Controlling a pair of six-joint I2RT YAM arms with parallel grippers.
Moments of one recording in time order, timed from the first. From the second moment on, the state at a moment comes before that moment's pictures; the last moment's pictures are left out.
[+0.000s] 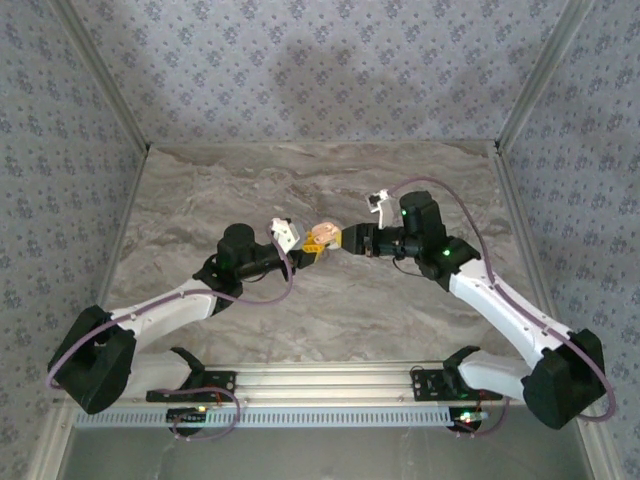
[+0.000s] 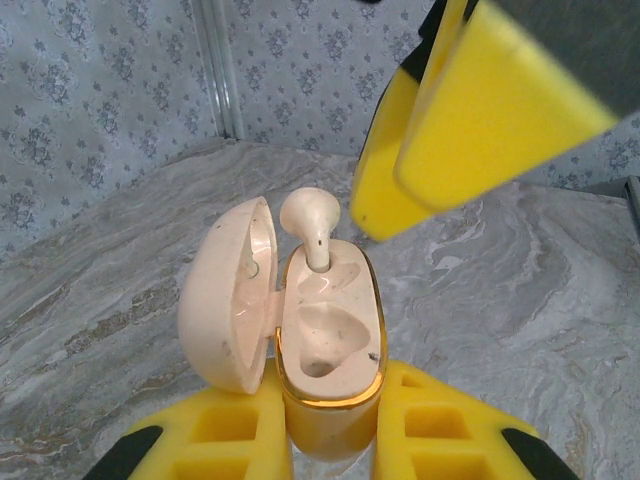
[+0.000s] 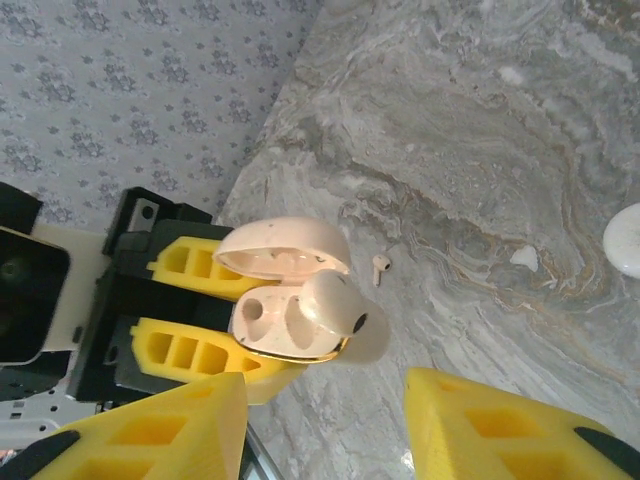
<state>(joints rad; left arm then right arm) -0.67 1.23 0.57 0.49 0.49 0.11 0.52 1.14 0.89 -0.23 -0.57 0.56</state>
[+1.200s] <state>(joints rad) -0.67 1.22 0.57 0.49 0.49 0.12 0.49 1.24 0.99 -0.23 -0.69 0.54</state>
